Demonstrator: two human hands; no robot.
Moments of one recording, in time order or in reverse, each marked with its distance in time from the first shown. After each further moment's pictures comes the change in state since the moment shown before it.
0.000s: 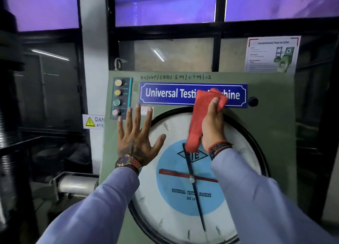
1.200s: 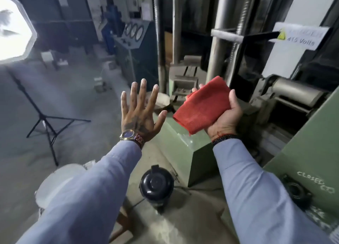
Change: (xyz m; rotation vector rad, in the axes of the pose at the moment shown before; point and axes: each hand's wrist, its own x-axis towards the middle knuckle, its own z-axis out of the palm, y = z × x) left_hand -0.438 -0.409 -0.467 0.745 -0.334 -0.504; right_hand -0.638 0.072 0.305 0.980 -0.767 1.221
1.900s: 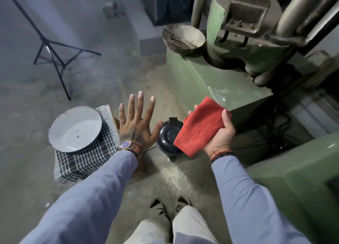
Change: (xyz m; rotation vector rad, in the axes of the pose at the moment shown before) left_hand -0.201 -0.143 0.161 -0.027 -0.416 -0.236; right_hand -0.009 0.239 -0.181 -0.140 0.192 0.425
